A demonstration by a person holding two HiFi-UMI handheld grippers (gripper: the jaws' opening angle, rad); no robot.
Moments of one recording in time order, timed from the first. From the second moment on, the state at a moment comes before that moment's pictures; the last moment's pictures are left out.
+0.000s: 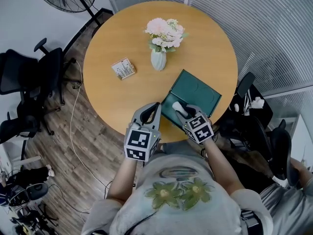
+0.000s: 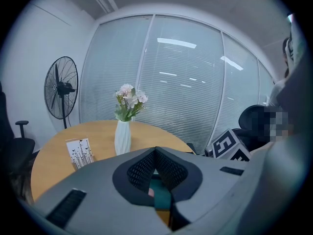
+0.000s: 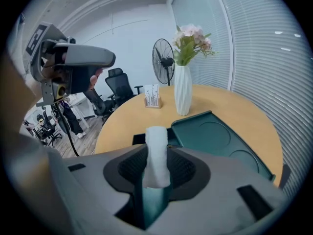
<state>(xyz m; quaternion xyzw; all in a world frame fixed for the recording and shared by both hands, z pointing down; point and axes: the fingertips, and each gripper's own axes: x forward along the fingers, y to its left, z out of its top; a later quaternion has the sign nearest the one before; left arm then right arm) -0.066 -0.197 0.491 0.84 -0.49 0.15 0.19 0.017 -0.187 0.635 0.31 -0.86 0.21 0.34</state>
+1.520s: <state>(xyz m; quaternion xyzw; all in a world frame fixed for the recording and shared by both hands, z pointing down) -0.072 -0.197 0.506 0.83 -0.49 0.18 0.20 0.008 -0.187 0.719 0.27 -0.83 0.19 0.45</state>
